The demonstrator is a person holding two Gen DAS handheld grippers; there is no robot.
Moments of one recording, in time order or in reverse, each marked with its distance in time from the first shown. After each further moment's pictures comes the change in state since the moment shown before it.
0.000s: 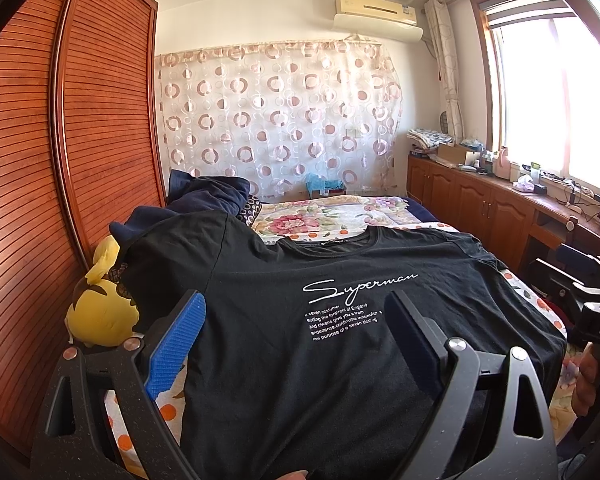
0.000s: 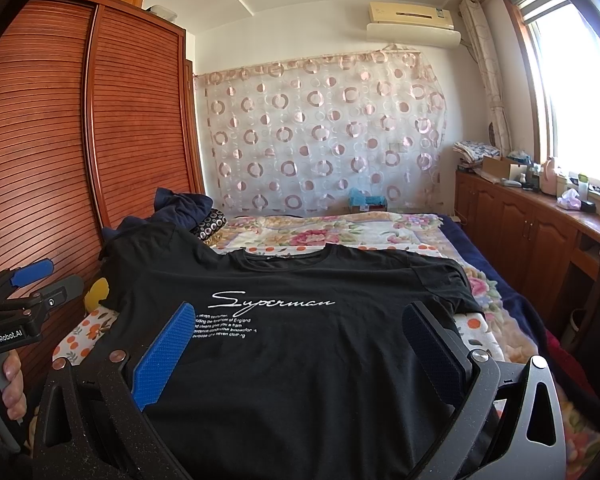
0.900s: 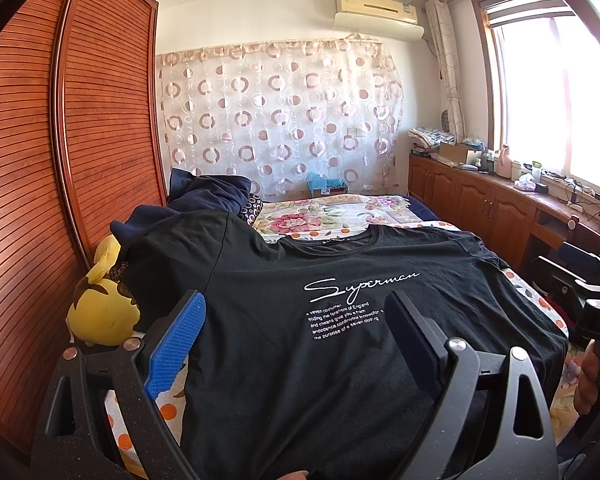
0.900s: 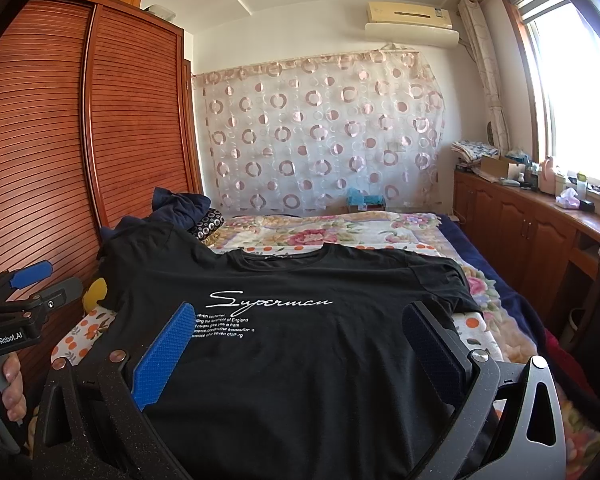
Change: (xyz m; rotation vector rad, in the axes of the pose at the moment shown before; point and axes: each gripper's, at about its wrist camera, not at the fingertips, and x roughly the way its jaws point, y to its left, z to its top) left arm 0.000 0.001 -0.002 -0.001 -0.002 0.002; right arm 0.000 -0.002 0.001 0.003 0.001 -0.006
